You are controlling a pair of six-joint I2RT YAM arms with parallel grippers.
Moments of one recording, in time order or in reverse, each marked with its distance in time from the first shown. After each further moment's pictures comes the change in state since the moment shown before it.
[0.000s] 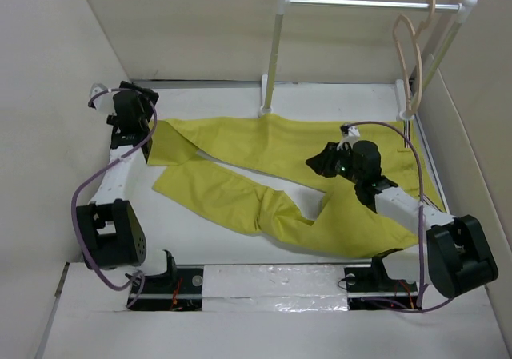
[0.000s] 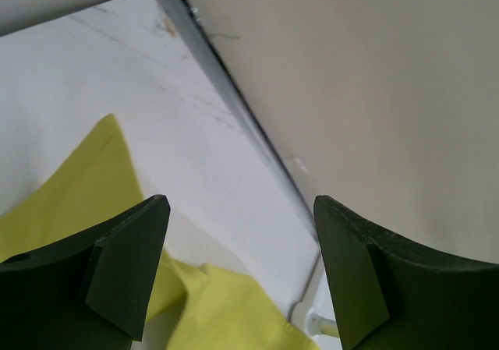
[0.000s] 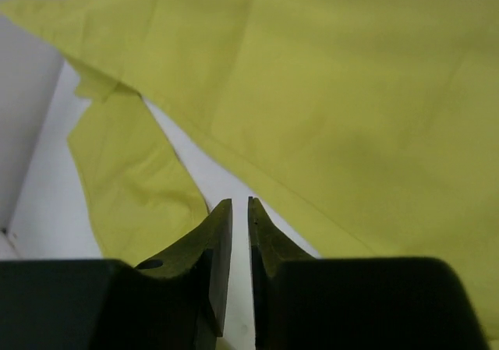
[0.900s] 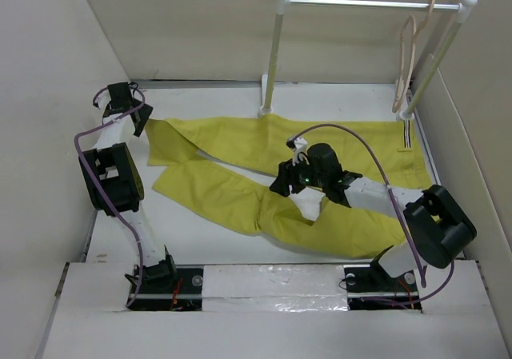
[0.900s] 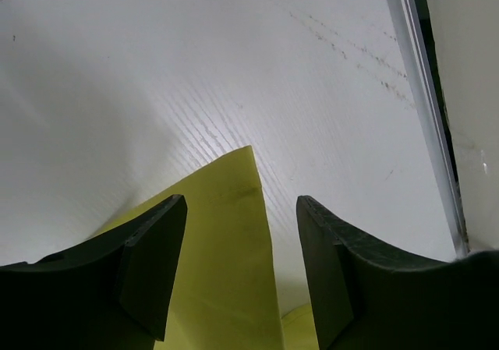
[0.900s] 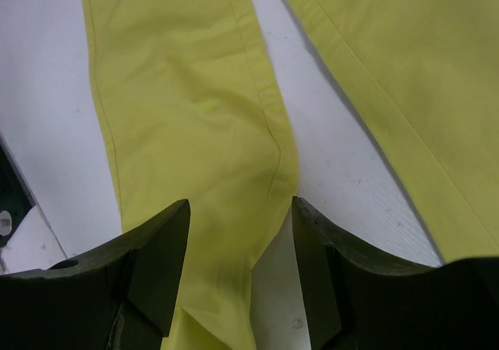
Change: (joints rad) left arm 0.165 0.542 0.428 -0.420 0.204 0.066; right arm 0.349 0.237 0.183 -0.159 -0.043 -0.257
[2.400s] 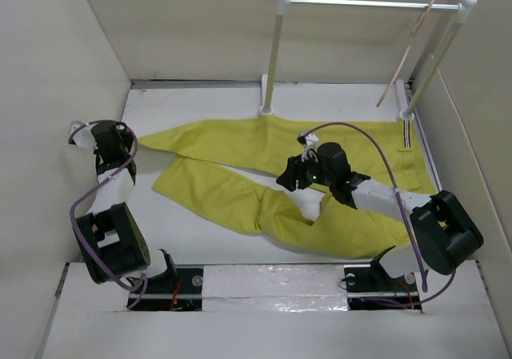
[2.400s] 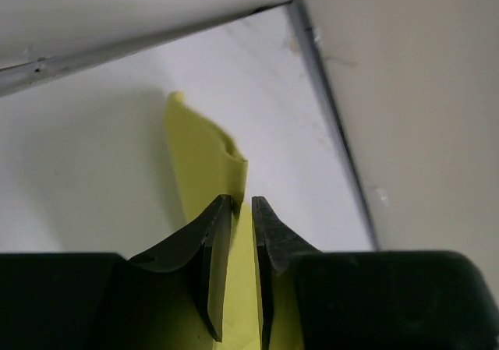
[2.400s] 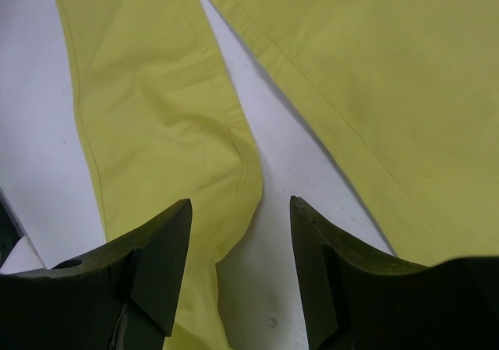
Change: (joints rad) left arm 0.101 -0.511 -0.687 0.511 -0.060 -0.061; right arm -0.061 -0.058 -0.047 0.053 0.041 0.020
